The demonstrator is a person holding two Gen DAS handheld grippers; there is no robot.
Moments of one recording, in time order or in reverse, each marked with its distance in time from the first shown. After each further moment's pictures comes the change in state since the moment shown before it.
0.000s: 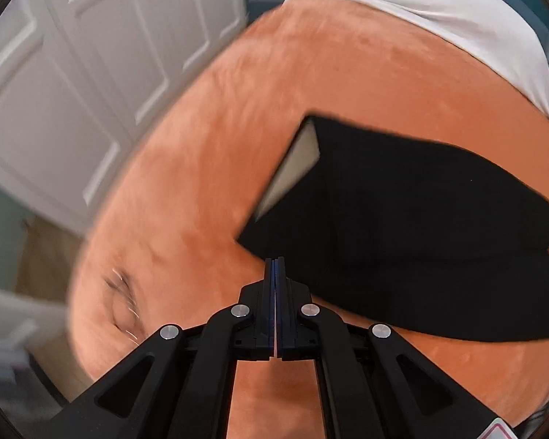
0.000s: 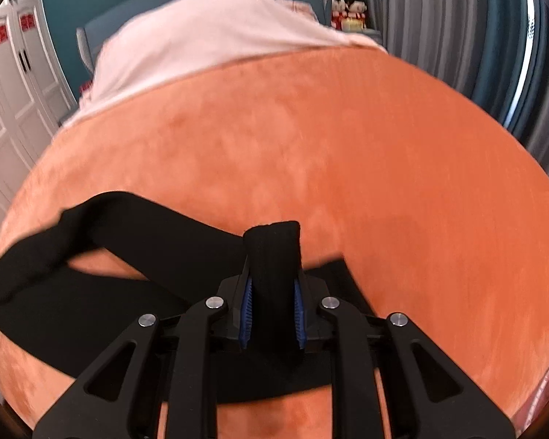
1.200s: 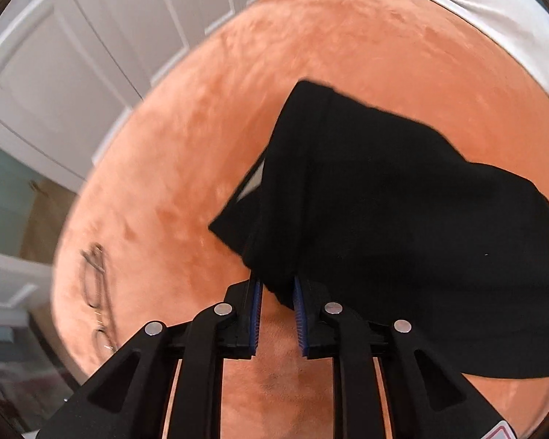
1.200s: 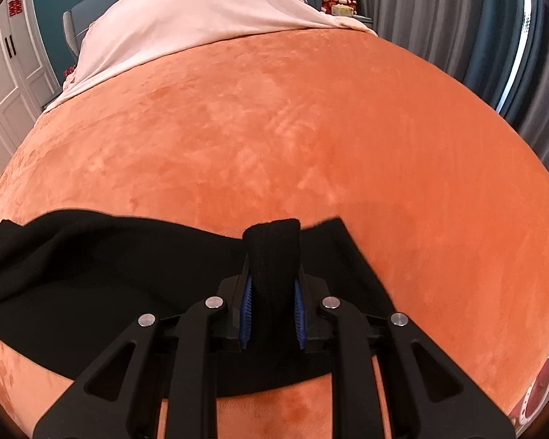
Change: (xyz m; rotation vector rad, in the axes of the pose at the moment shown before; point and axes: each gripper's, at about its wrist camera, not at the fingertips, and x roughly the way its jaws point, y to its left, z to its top) left arm 0.033 -0.028 0.043 -0.039 0.076 0.138; right arm 0.020 0.002 0.000 -0.006 0.013 -0.043
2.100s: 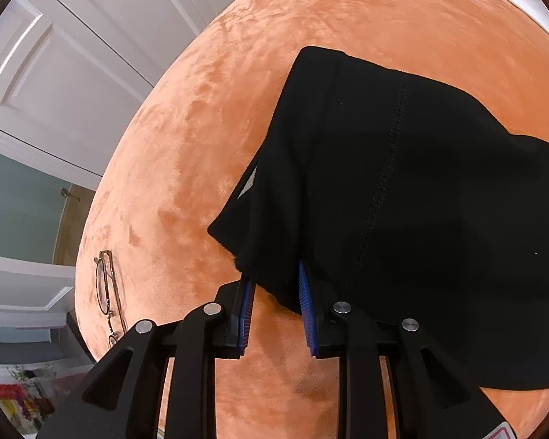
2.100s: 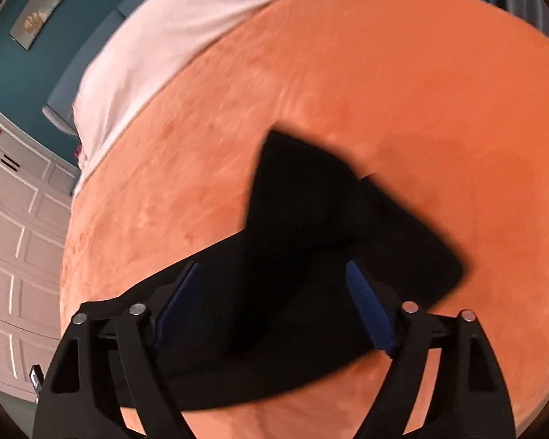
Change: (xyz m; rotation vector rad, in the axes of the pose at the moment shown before) left arm 0.035 -0.013 -0.013 0.044 0.077 0.153; right arm 0.032 0.005 -0.006 0.378 0.149 0.118
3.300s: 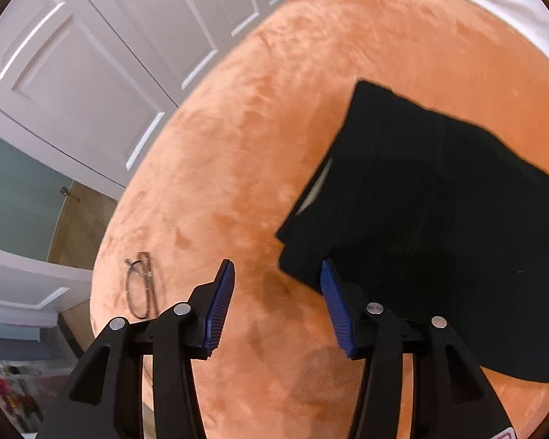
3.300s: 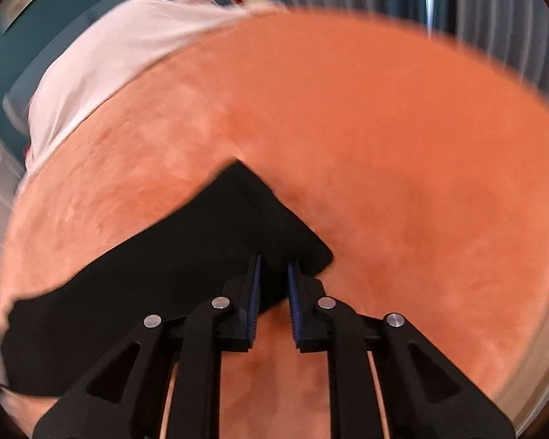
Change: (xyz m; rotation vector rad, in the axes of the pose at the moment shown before) left arm -0.016 0.062 -0.005 -0.053 -0.088 -0.025; right arm -0.064 -0.045 -0.051 -0.160 -0.228 -0.212
